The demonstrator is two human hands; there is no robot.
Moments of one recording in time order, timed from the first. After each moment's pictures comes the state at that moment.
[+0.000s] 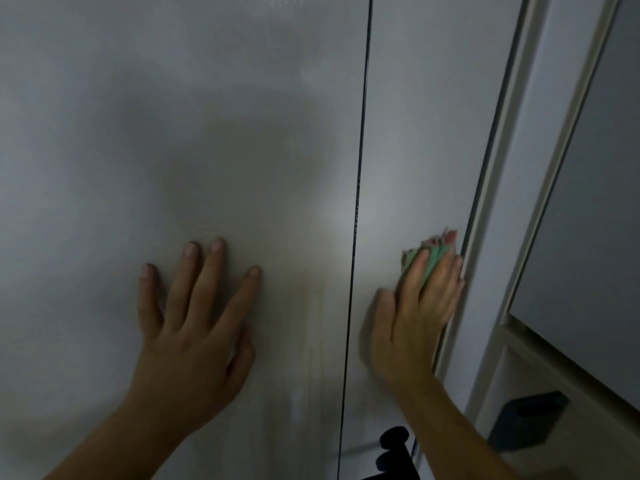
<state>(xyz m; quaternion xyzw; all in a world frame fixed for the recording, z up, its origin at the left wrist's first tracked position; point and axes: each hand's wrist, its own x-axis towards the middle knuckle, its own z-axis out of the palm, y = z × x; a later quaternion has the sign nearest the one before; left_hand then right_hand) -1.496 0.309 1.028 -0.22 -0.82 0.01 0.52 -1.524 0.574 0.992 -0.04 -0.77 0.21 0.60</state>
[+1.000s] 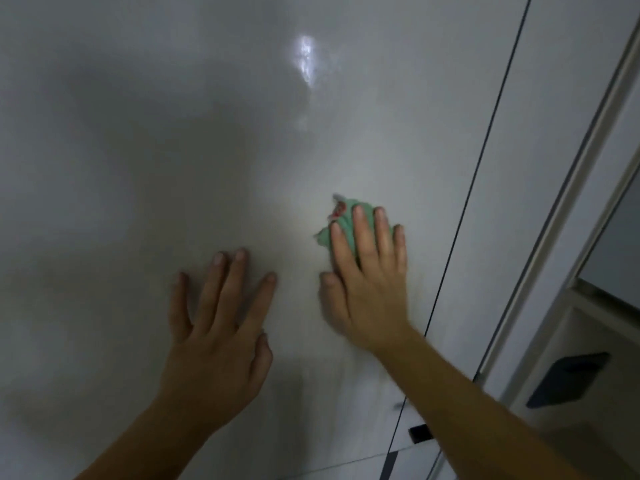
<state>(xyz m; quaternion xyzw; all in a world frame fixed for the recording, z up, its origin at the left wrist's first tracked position) -1.481 0.184 0.971 -0.20 -0.85 0.02 0.50 -1.521 0.408 1.002 0.16 -0.80 0.01 0.58</state>
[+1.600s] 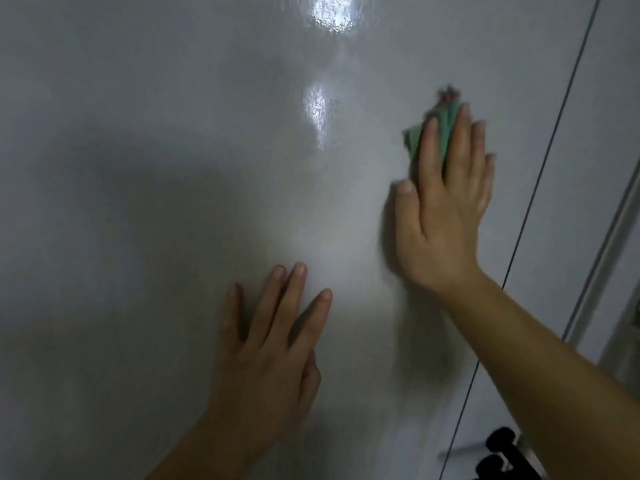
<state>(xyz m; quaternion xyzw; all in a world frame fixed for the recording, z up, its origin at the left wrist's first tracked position) -1.500 0.178 0.959 -0.24 -0.82 -0.01 0.52 -1.527 0.385 1.107 0.08 -0.77 0.09 0.62</state>
